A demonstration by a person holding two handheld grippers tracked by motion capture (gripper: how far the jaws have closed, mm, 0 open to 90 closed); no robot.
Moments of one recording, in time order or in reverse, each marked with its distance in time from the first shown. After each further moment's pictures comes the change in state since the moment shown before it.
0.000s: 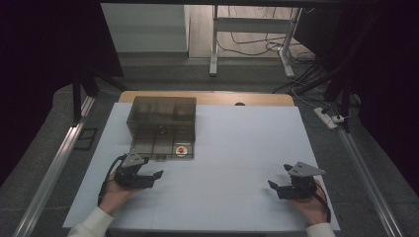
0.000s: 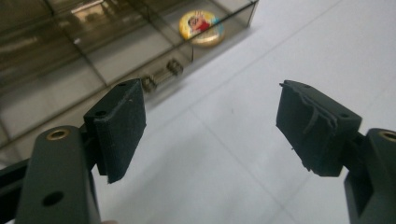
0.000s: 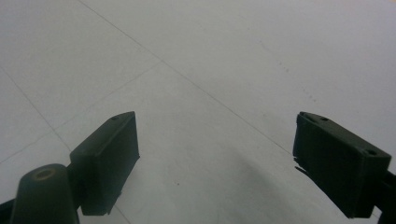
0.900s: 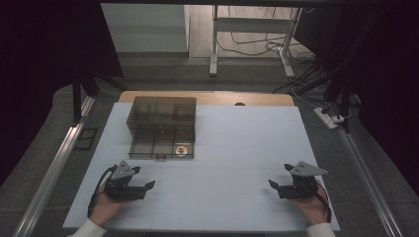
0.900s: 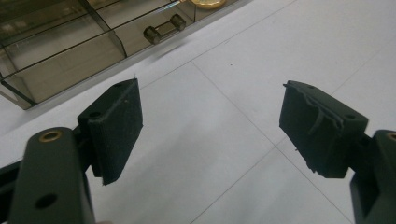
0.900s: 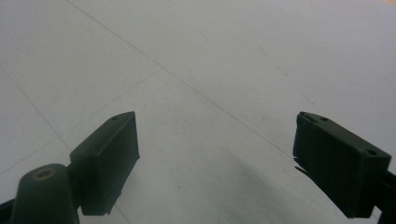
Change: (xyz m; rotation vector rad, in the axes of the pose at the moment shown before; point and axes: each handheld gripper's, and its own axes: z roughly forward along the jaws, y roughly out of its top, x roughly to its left) left arm -0.003 -0.025 -0.017 0.012 0.016 -0.018; right arm -0.002 0.000 -0.002 -0.027 0.009 0.021
